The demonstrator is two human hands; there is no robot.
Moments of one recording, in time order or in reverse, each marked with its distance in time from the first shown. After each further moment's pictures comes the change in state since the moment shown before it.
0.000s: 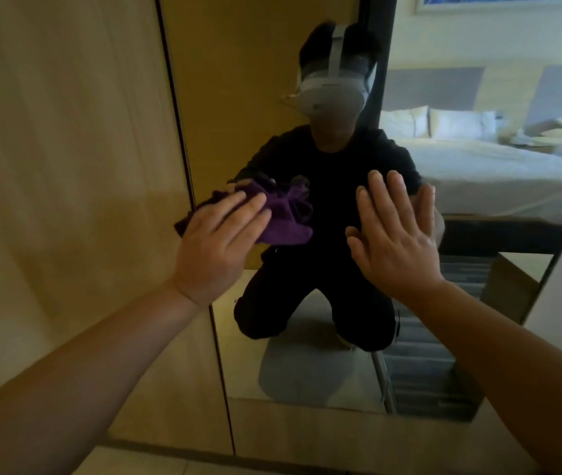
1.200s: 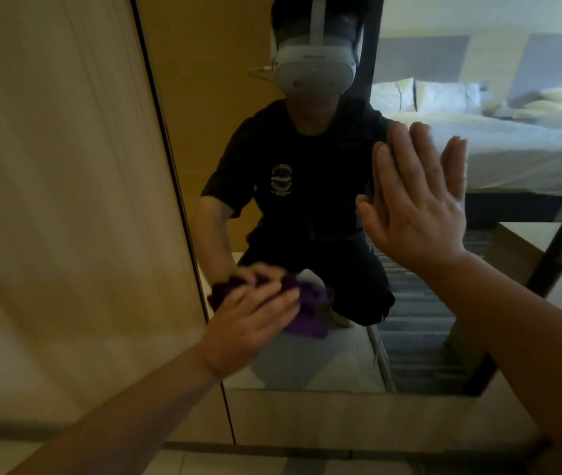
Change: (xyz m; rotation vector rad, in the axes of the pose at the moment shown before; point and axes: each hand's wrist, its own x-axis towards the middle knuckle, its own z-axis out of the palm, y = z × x) left_hand -0.131 0.069 0.048 -0.244 -0.226 0.176; right_hand -0.004 -0.001 0.016 0.017 0.115 0.052
